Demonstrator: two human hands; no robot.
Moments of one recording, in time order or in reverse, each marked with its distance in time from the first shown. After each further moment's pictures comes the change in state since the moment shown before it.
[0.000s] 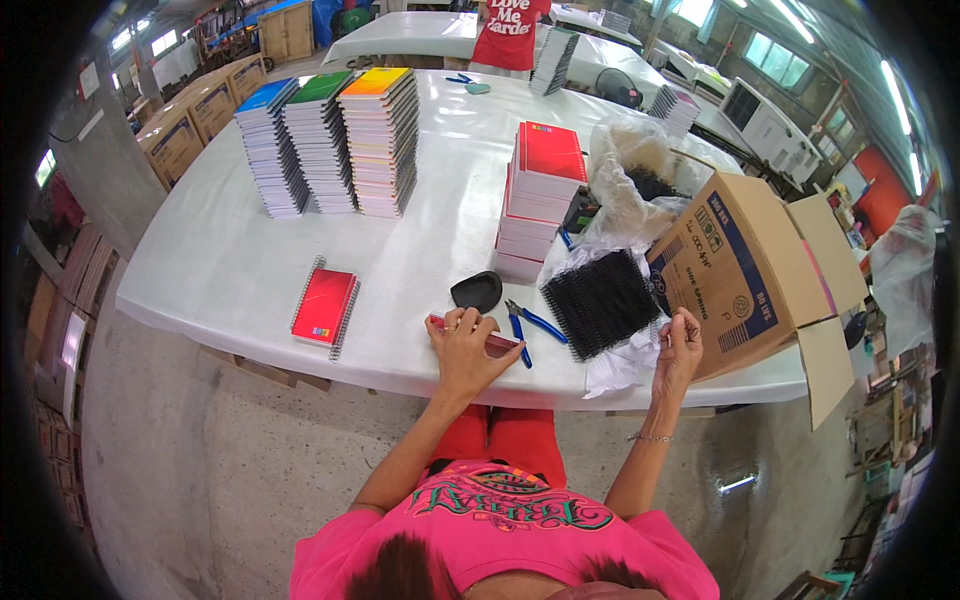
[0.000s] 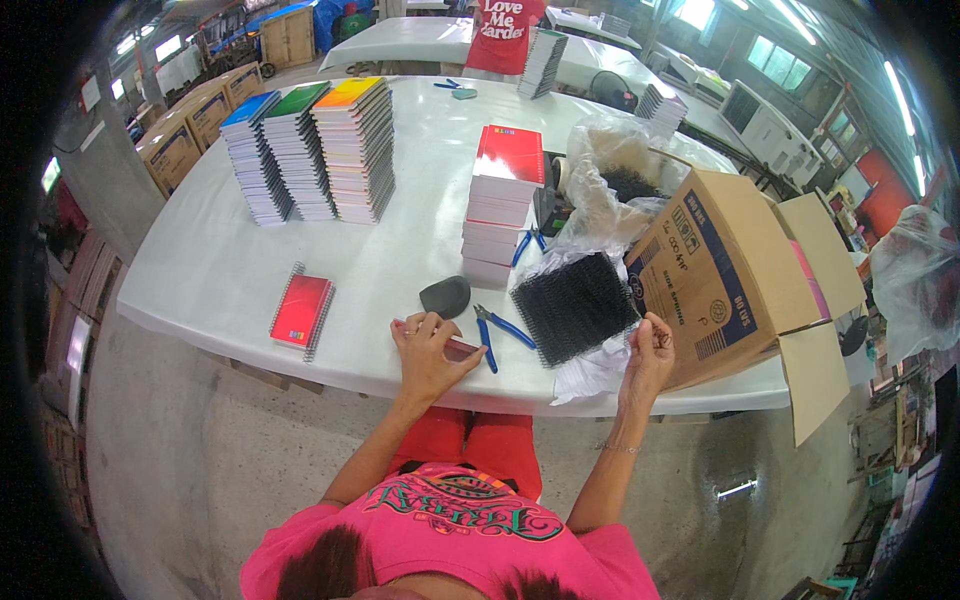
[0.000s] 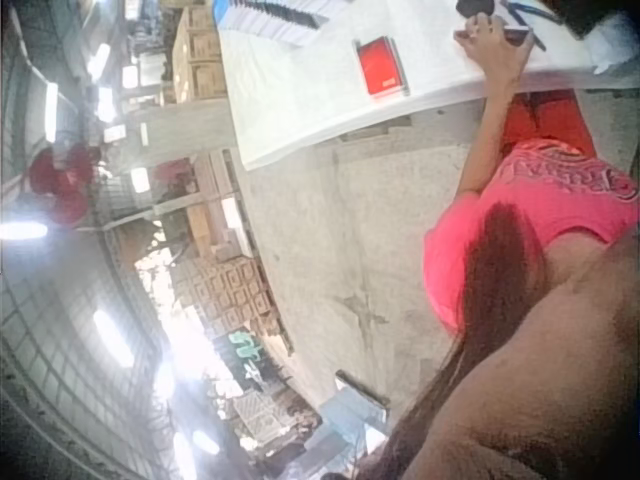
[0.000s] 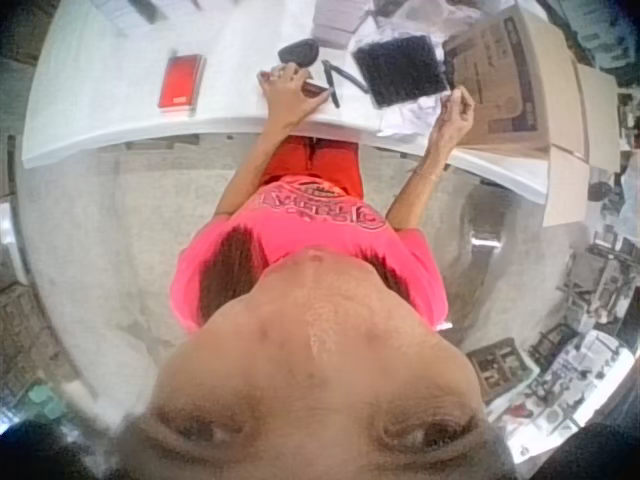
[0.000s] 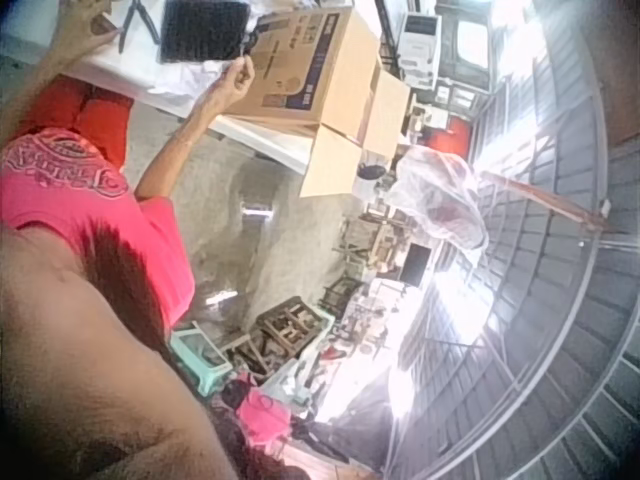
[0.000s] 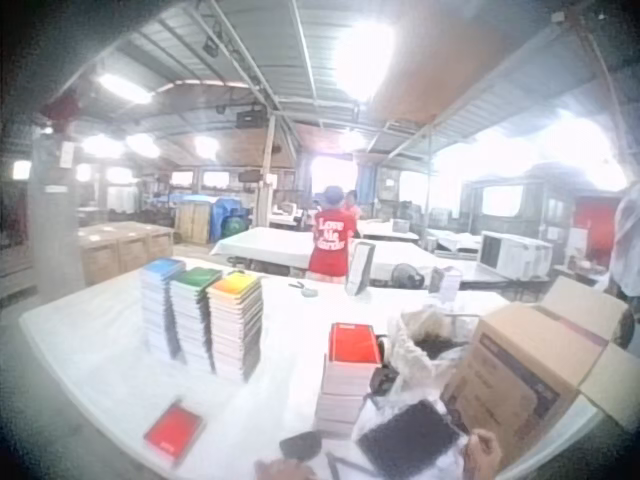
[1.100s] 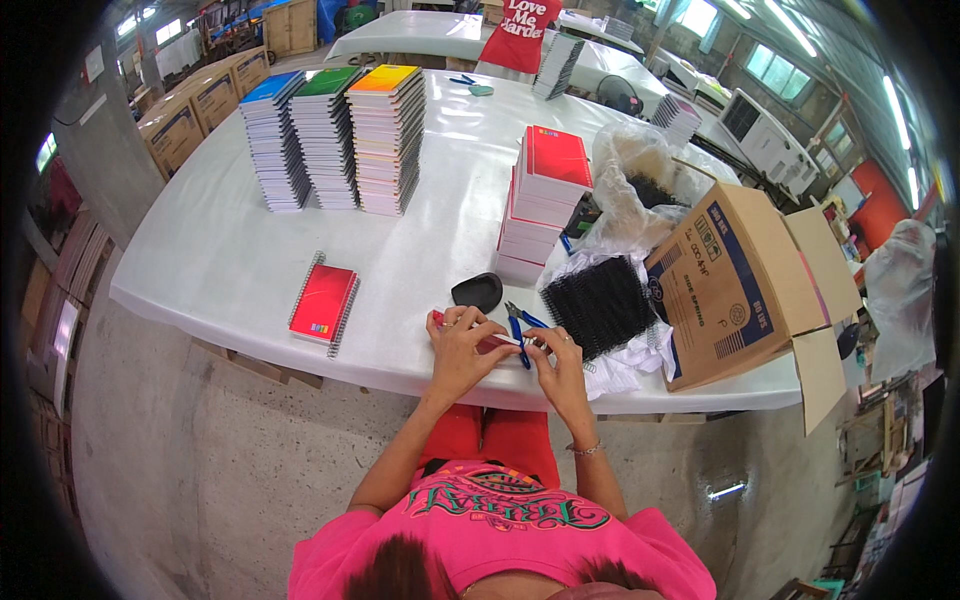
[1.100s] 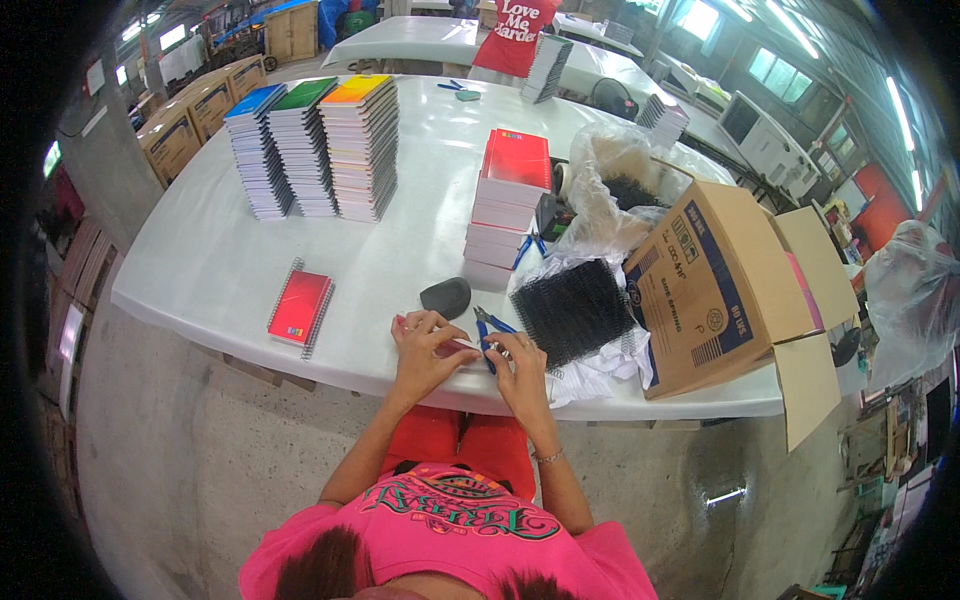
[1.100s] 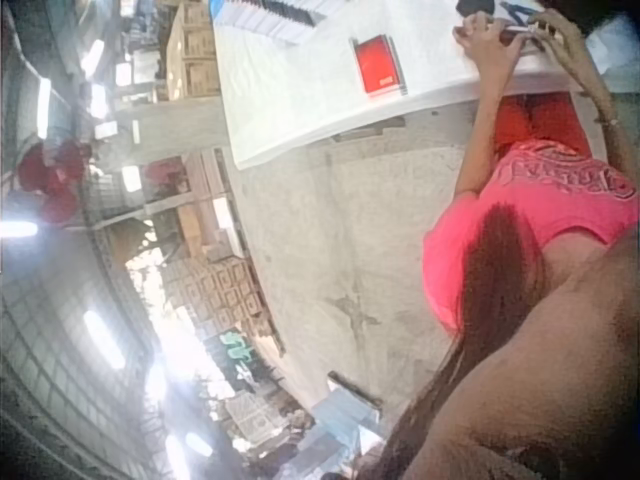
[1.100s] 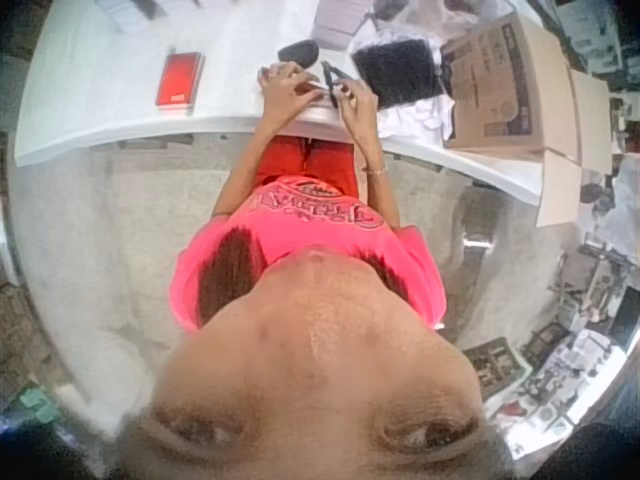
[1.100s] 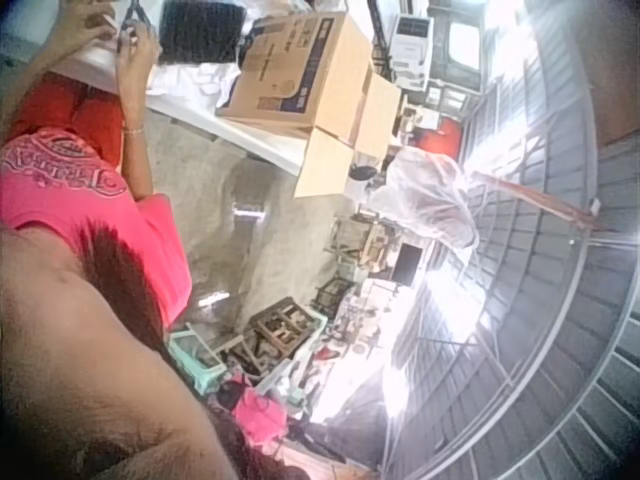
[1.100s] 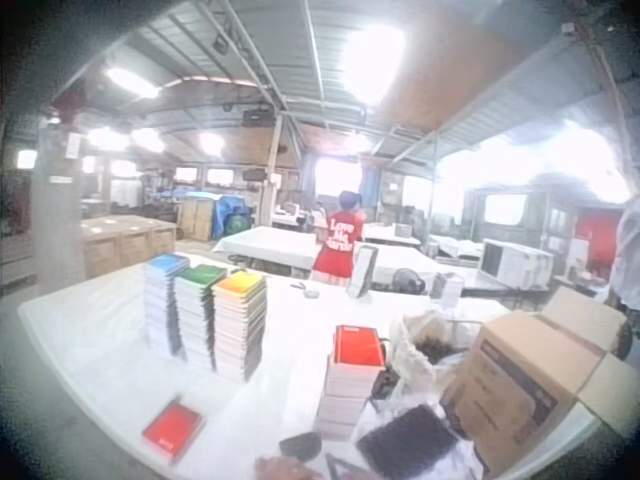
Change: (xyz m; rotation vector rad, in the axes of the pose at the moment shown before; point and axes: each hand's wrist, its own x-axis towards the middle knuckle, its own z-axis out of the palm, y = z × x) left_hand 0.004 -0.012 -0.008 -0.230 -0.069 0.001; right_hand -0.087 0.053 0.096 -0.862 -0.692 -0.312
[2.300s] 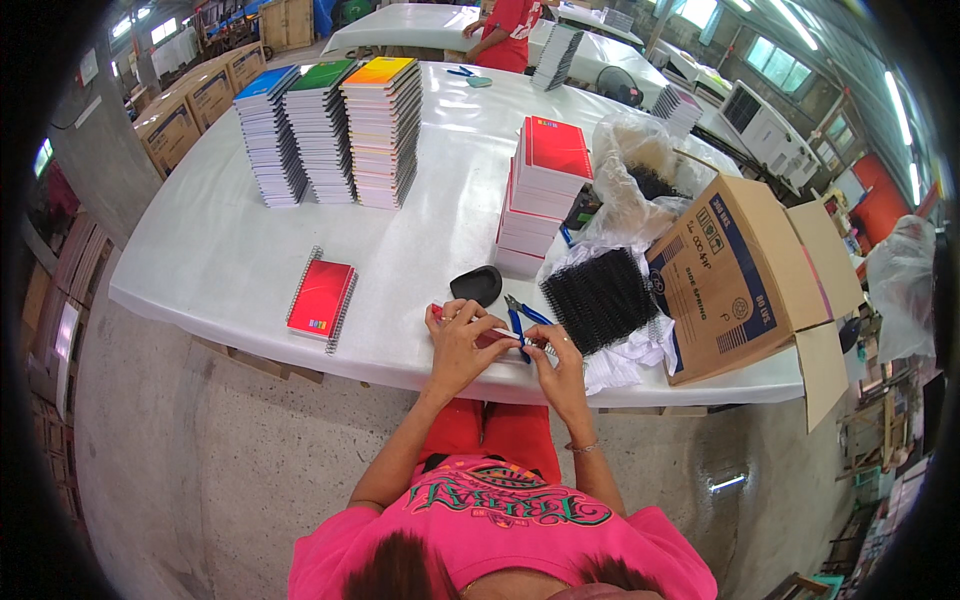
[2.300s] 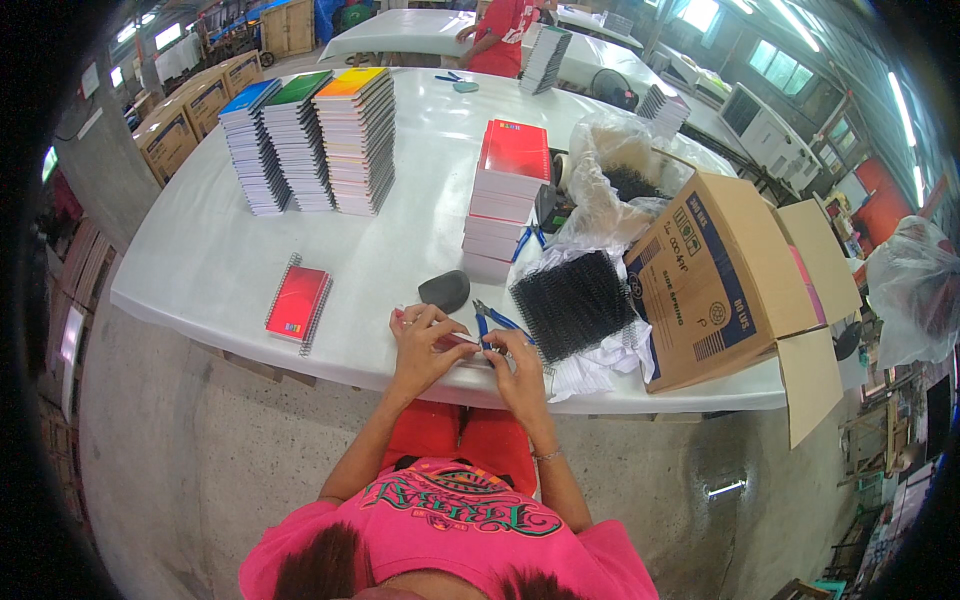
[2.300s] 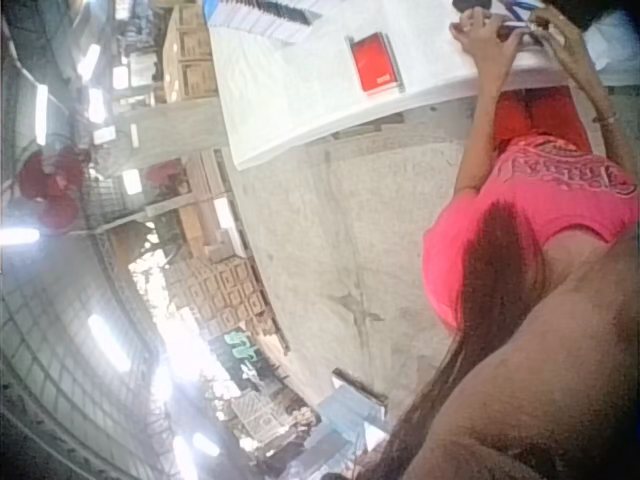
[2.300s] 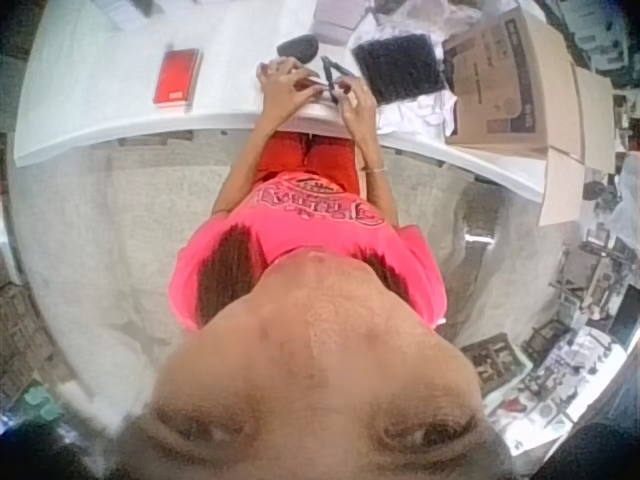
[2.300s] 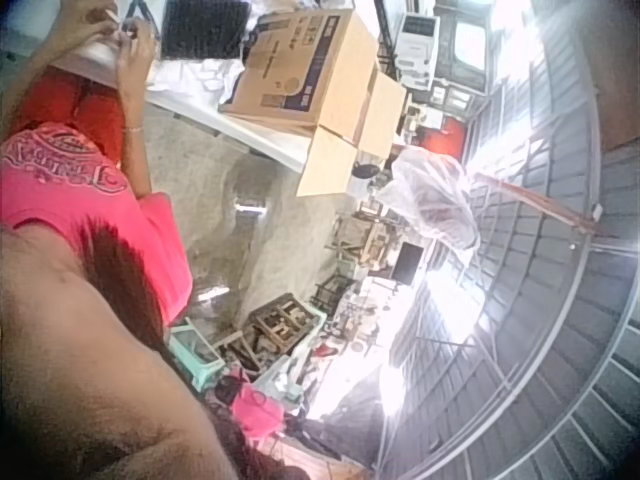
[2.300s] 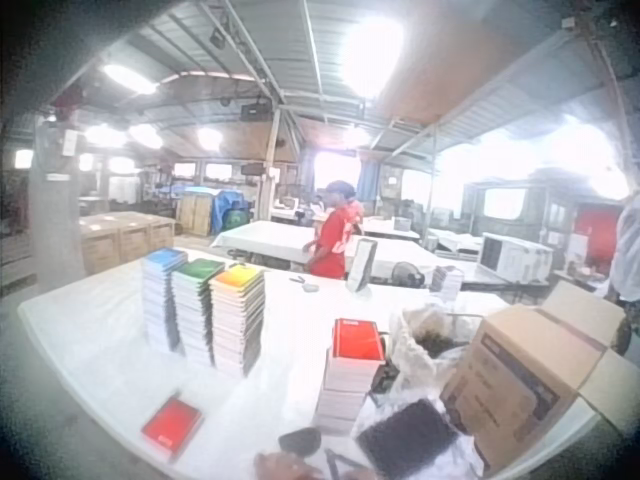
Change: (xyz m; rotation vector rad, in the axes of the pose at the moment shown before) left_hand 0.000 -0.003 0.002 -0.001 -0.003 0.013; right_hand -0.008 -0.005 0.003 0.193 0.020 0.042
